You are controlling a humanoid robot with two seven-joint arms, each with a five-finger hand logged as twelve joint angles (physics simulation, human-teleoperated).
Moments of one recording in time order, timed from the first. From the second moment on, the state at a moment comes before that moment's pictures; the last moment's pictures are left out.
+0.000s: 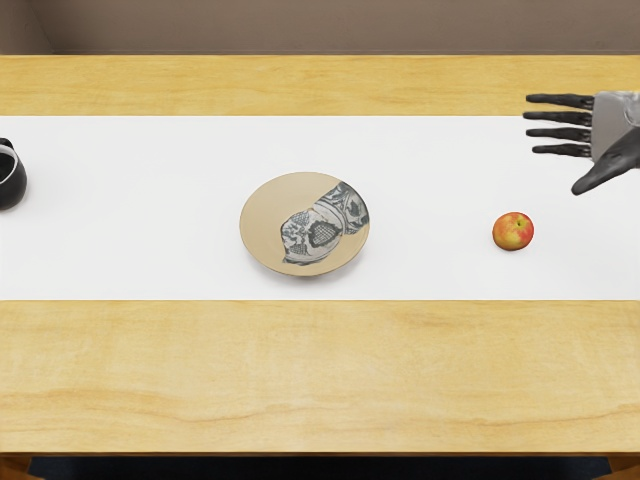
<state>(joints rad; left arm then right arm) -0.05 0.00 -0.02 -0.16 0.21 0.28 0.38 1.07 -1.03 0.37 1.15 0.08 0.61 -0.35</state>
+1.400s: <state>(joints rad) -0.05 0.00 -0.02 -0.16 0.21 0.28 0.38 0.86 -0.72 0.36 1.44 -0.97 -0.21 -0.61</state>
